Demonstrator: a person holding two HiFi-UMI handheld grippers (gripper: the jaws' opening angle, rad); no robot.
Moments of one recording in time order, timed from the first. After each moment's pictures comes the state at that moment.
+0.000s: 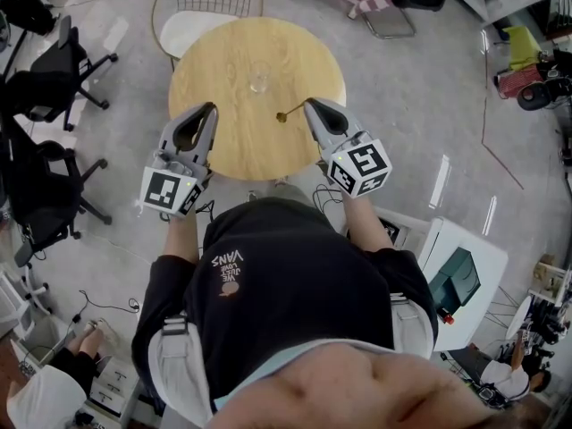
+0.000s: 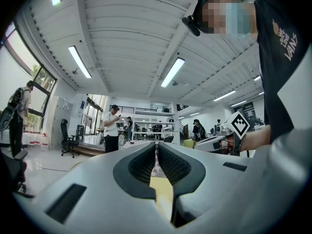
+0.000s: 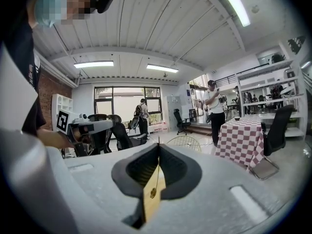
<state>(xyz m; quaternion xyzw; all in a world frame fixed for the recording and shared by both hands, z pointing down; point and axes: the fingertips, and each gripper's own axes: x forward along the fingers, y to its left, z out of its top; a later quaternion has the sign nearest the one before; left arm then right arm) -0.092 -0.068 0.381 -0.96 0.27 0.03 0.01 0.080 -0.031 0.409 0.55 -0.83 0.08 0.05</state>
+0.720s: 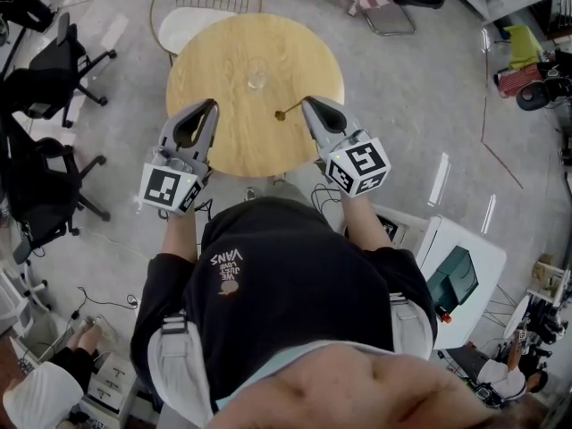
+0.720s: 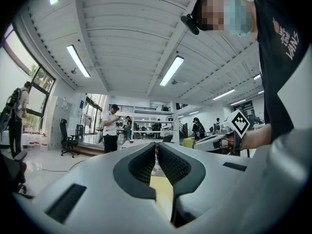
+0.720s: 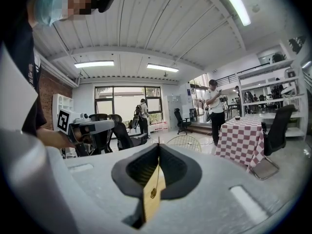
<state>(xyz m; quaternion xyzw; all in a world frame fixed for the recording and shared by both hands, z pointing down) -0.081 -0.064 0.383 -0.96 0.26 0.02 0.01 0.083 -0.028 0.411 0.55 -0.83 0.09 0.06</state>
